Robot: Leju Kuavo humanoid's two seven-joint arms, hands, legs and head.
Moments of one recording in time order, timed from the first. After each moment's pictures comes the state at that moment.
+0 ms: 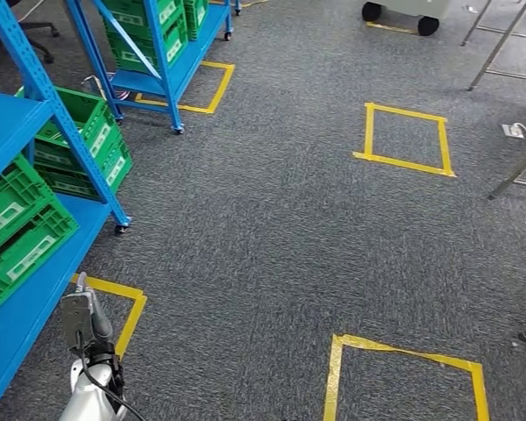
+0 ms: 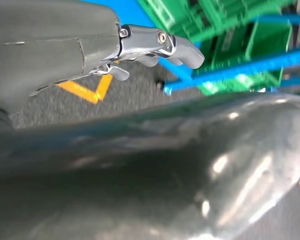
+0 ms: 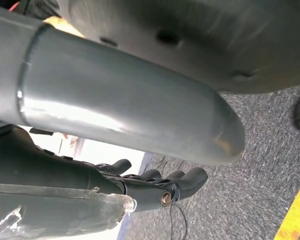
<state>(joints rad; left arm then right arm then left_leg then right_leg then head) -0.10 -0.16 0.18 -0.81 -0.01 0.40 -0.69 -0.06 0.06 -0.39 -0.25 0.55 0.04 0.36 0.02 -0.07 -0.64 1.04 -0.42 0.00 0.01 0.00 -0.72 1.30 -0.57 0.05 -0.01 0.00</state>
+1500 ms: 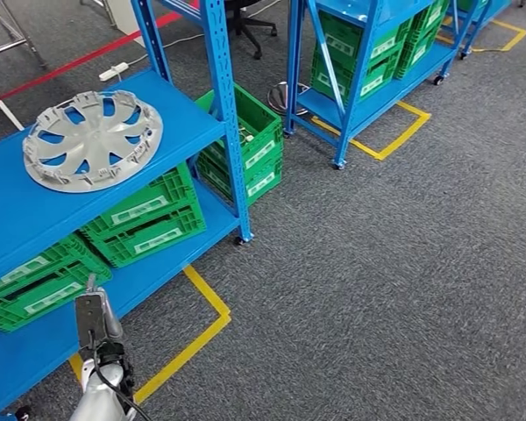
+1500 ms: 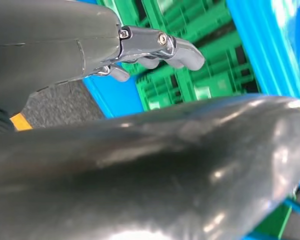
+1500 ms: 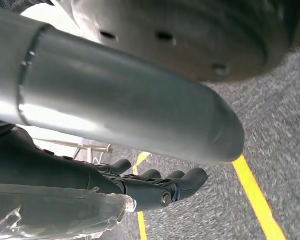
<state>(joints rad) -0.09 -0.16 0.16 -0.80 -0.01 0.48 -0.69 -0.05 0.06 -0.40 -0.24 0.57 0.04 0.27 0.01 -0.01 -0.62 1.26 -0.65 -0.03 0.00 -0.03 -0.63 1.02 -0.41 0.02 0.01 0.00</state>
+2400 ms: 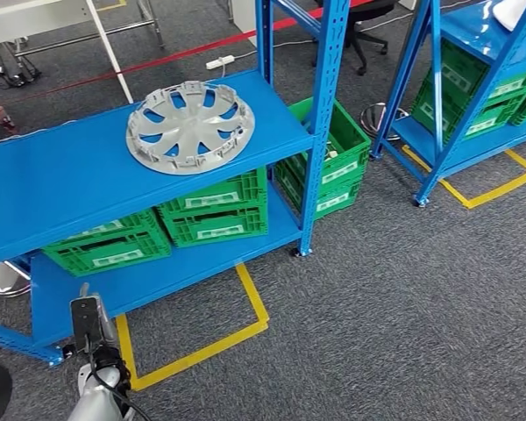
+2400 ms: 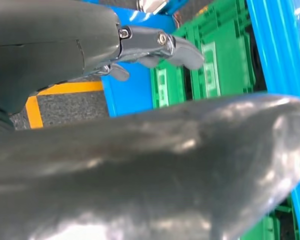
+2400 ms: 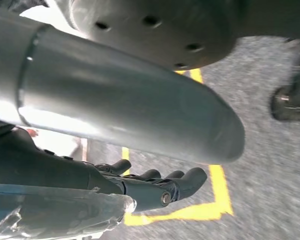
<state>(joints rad) -0.11 -0.15 0.19 -0.73 0.02 0.50 -0.70 -0.07 0.06 -0.46 -0.26 0.52 0.02 0.26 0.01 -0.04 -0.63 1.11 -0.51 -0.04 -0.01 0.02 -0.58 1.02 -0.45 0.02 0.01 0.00</state>
